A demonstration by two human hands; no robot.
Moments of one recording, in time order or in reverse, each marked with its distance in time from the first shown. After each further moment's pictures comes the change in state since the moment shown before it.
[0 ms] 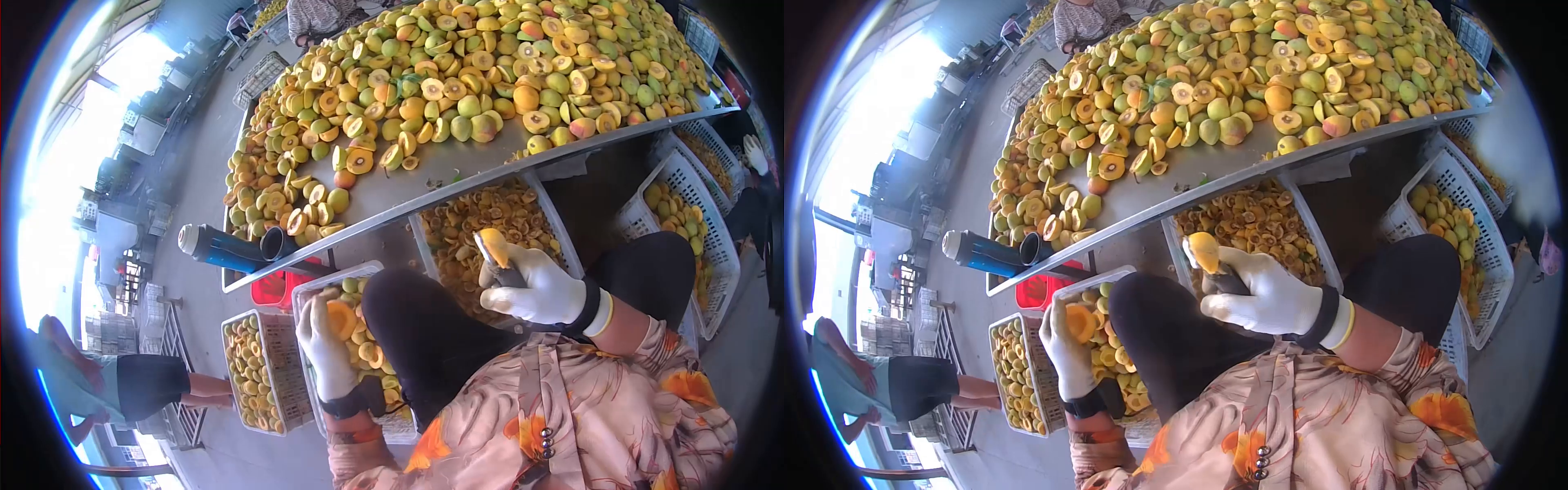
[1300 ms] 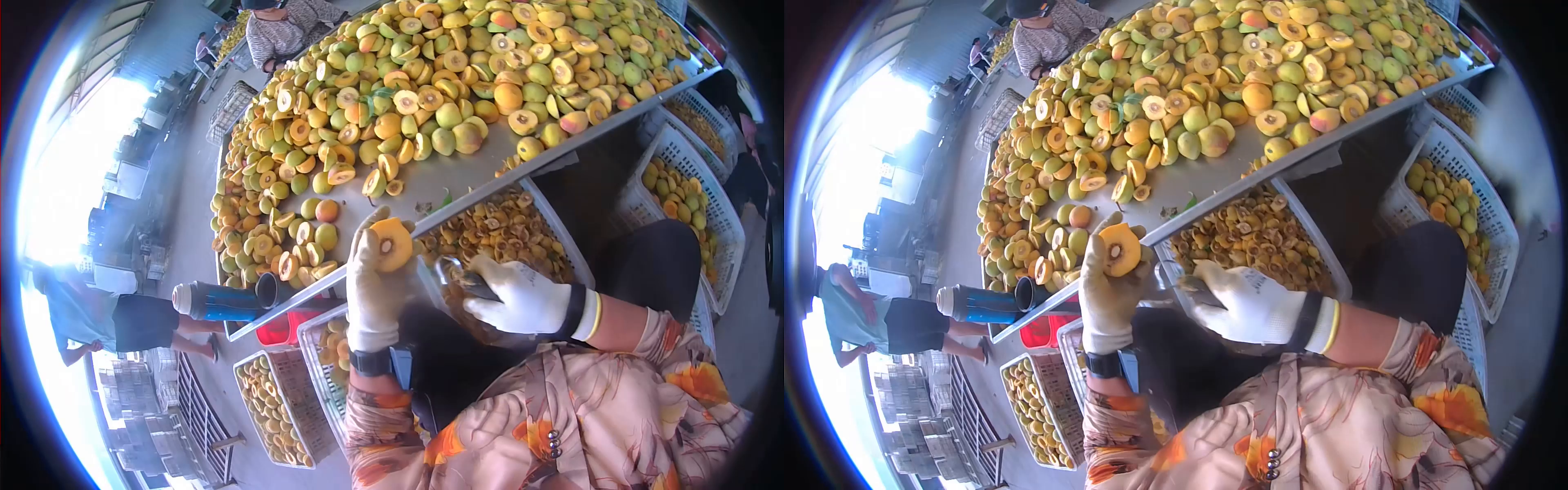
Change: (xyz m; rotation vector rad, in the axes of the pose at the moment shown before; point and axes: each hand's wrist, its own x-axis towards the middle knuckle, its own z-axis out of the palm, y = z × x) left_hand 0.092 0.032 0.148 -0.855 -0.467 -0.365; right_hand 0.040 0.023 0.000 -0.441 0.140 -0.059
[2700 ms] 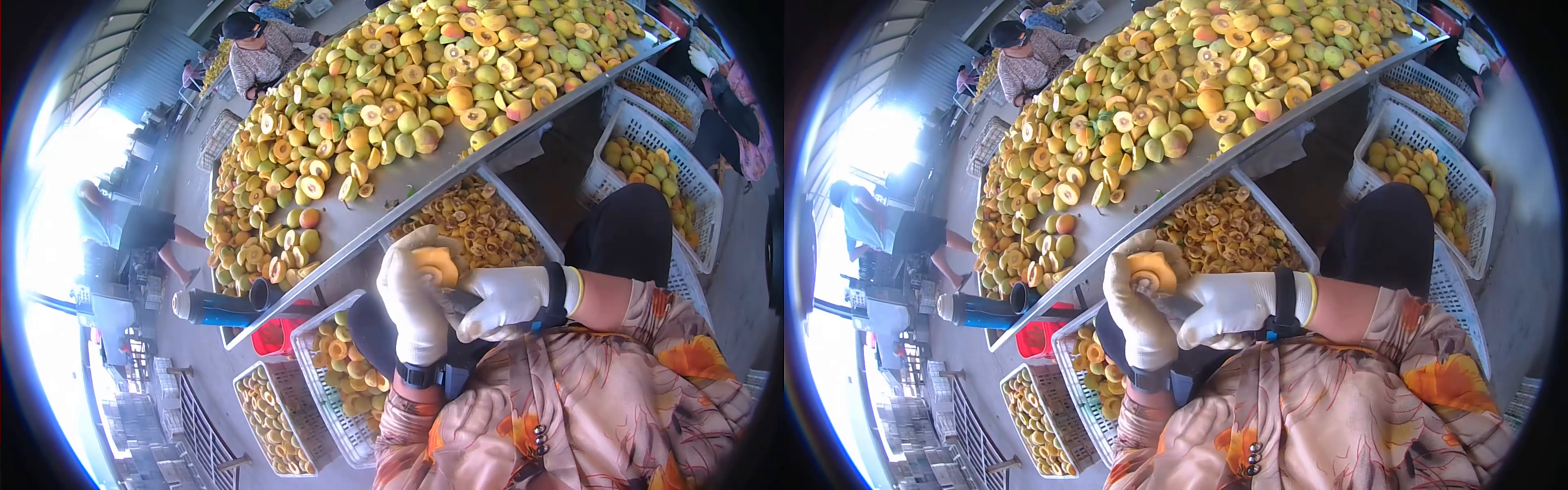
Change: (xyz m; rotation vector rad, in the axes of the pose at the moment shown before) left_hand -0.104 -0.043 0.091 0.251 -0.071 0.211; right_hand -0.051 -0.032 -0.025 0.853 -0.674 0.433
